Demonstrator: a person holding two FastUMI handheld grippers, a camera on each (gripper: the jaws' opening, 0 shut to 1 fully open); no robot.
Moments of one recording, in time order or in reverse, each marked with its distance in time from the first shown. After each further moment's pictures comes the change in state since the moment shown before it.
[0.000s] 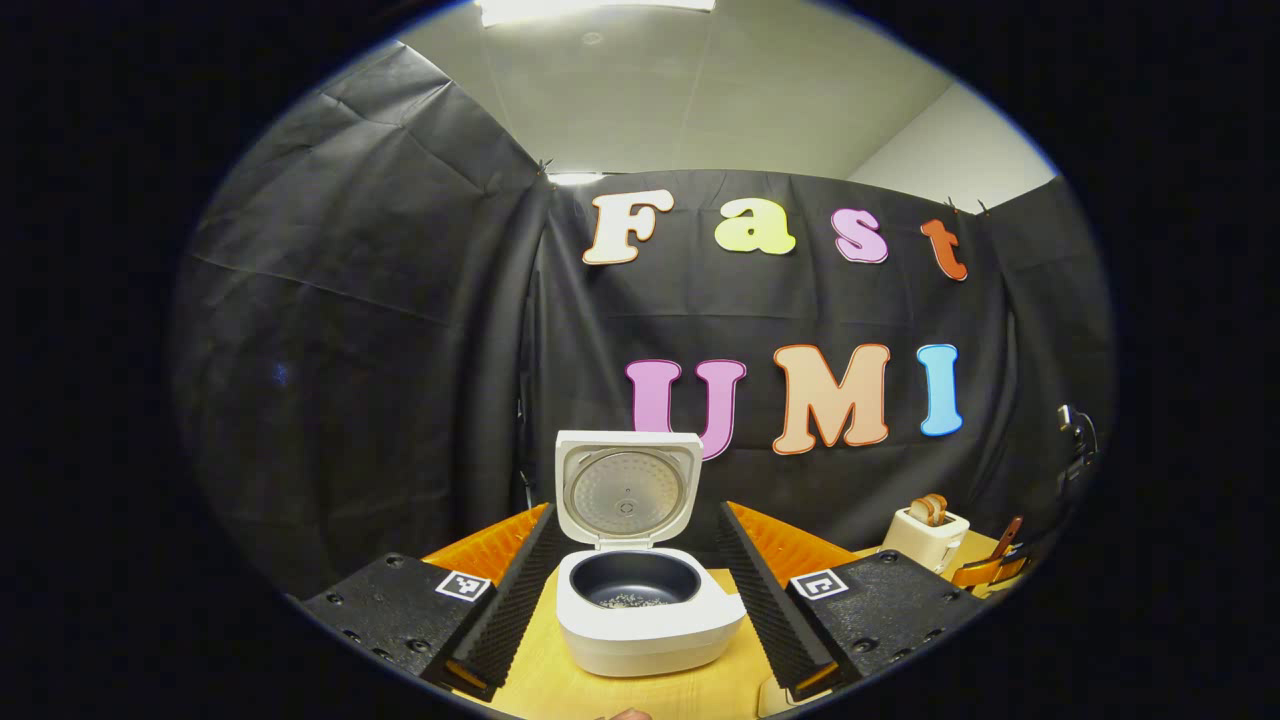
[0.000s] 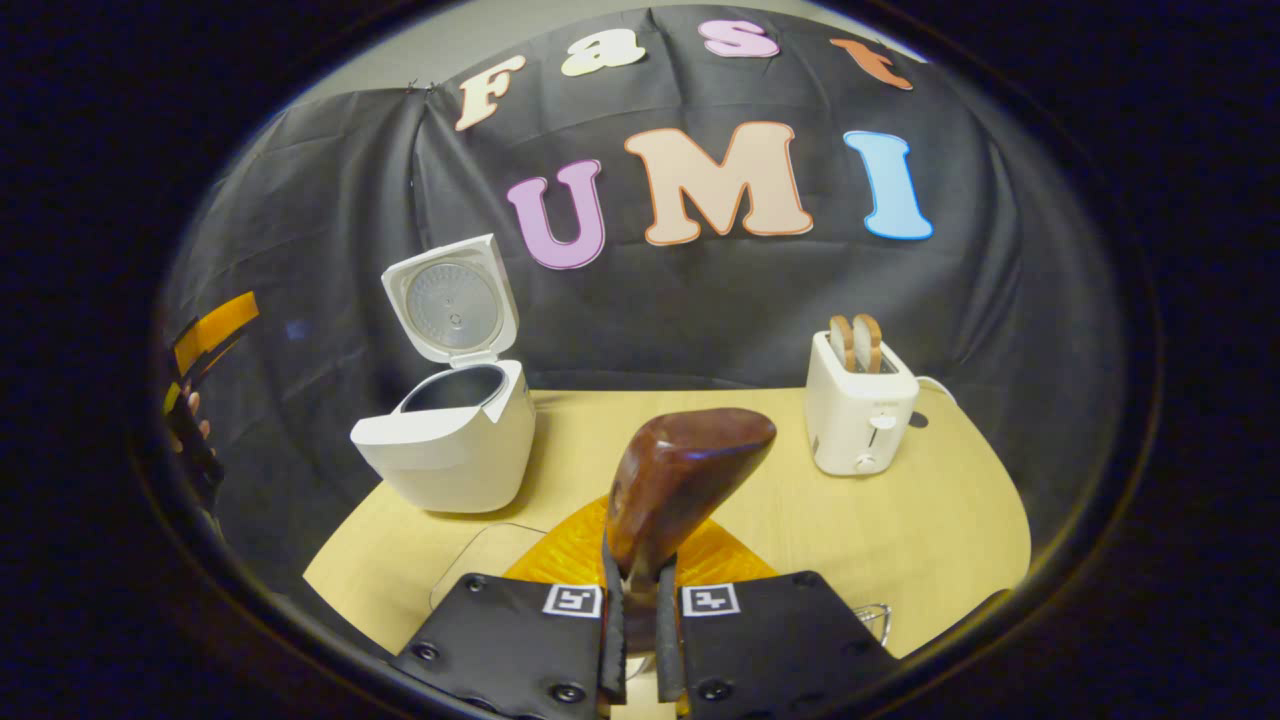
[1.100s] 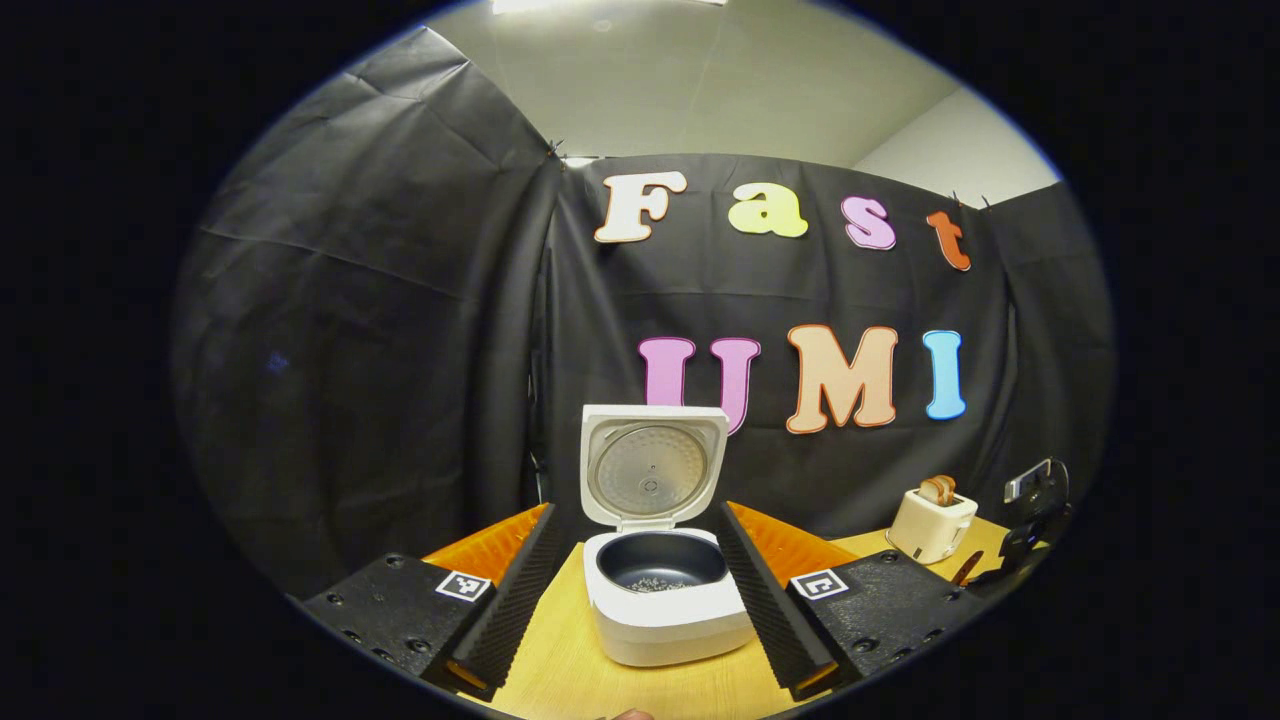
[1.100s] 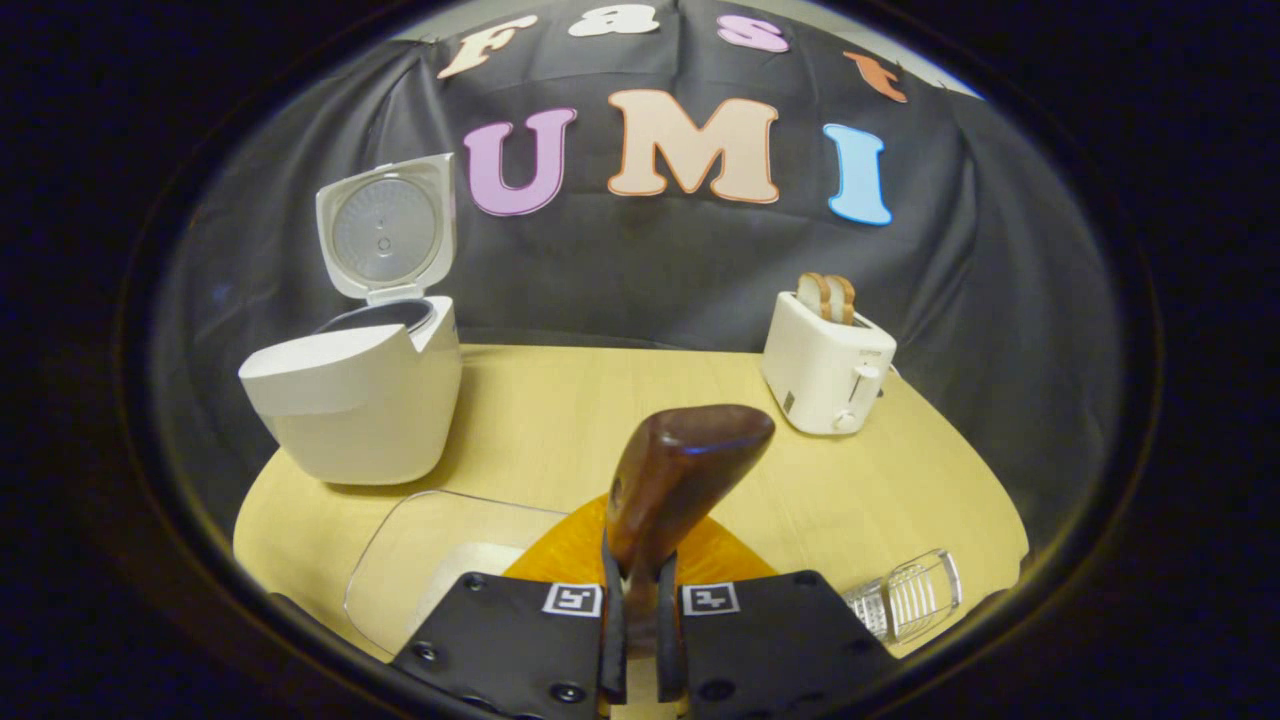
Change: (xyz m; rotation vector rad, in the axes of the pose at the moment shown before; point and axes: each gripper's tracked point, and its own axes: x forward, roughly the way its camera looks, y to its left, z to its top) left arm -0.001 0.040 -0.029 -0.016 0.051 -0.016; right arm 0.060 0.015 -0.073 -0.050 0.020 -0.280
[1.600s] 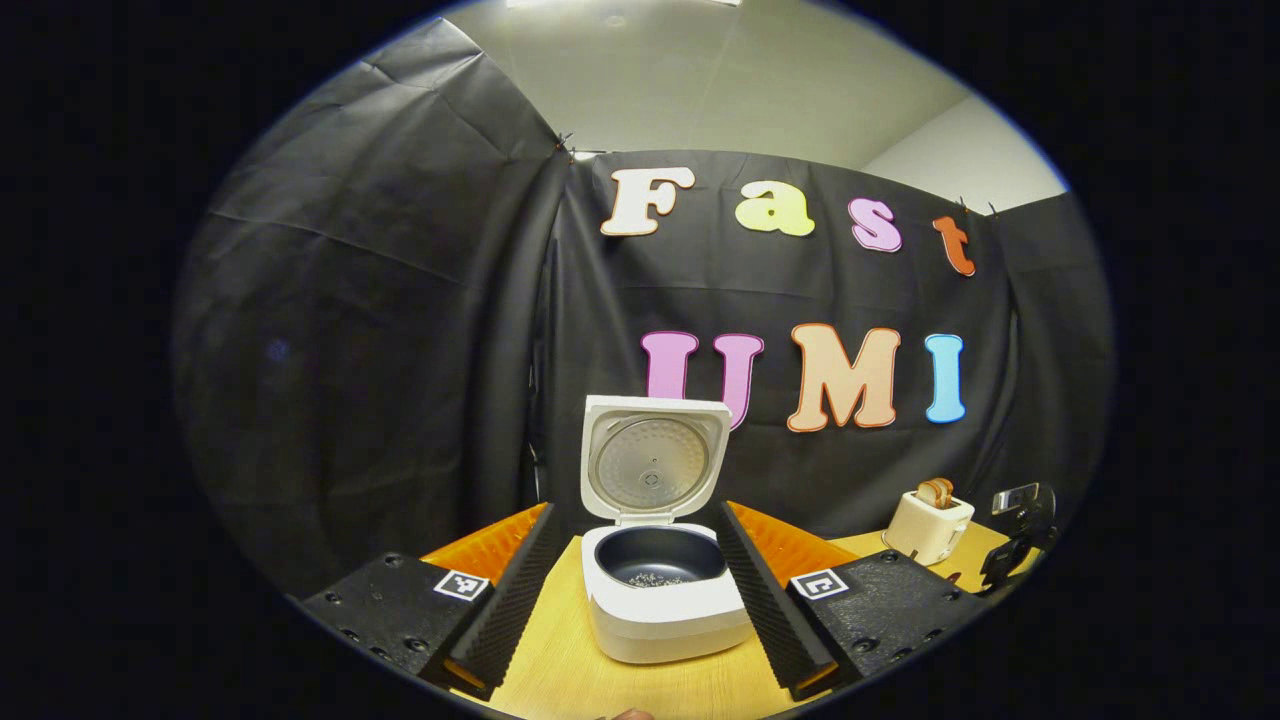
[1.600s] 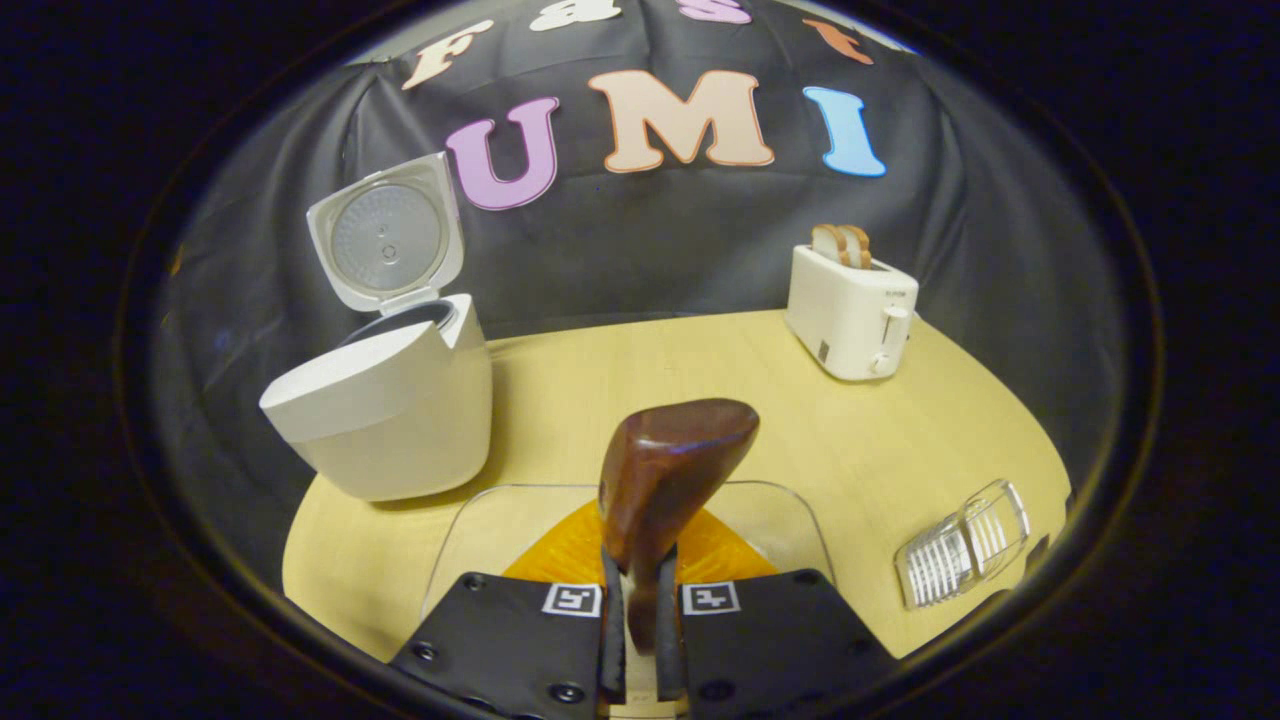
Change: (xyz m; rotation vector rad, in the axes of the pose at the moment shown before) left arm 0.001 0.005 -0.008 -0.030 0.011 0.000; right arm -0.008 0.052 -0.025 0.155 0.095 0.065
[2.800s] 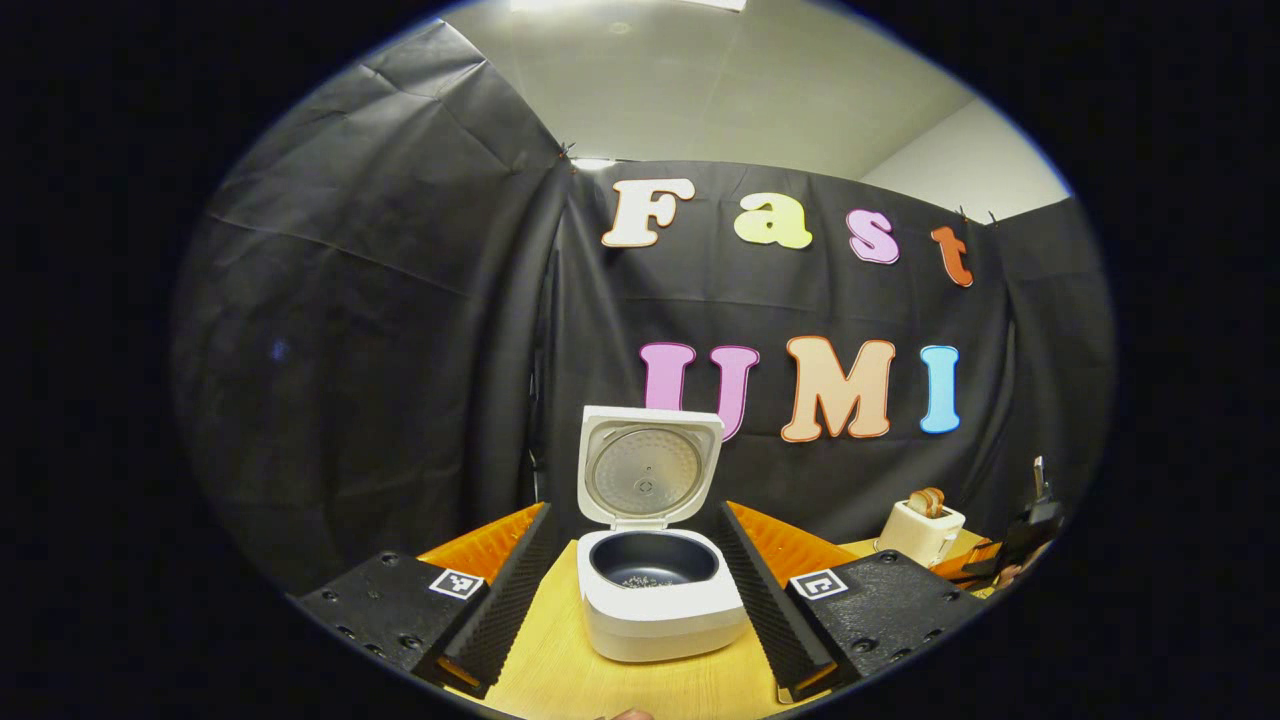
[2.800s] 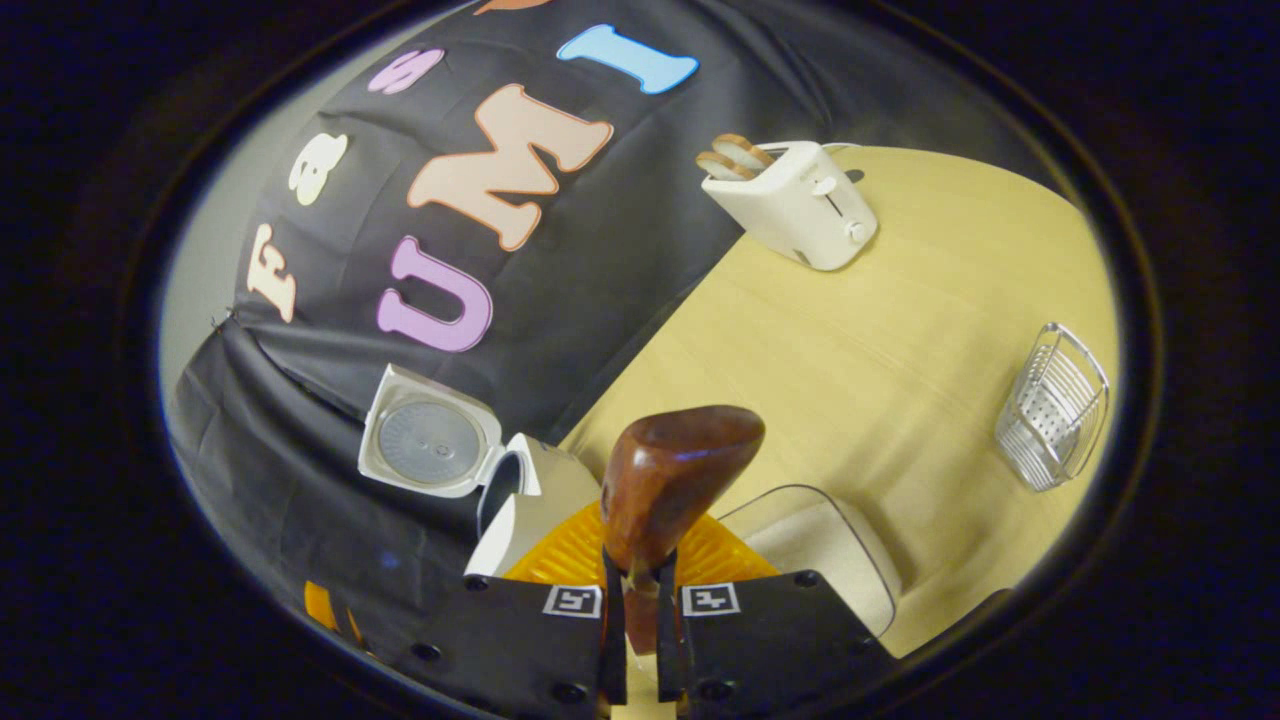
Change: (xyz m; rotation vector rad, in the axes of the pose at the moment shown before) left arm -0.019 -0.009 0.016 -0.011 -0.026 0.008; right arm -0.032 -0.022 0.084 0.741 0.101 0.234
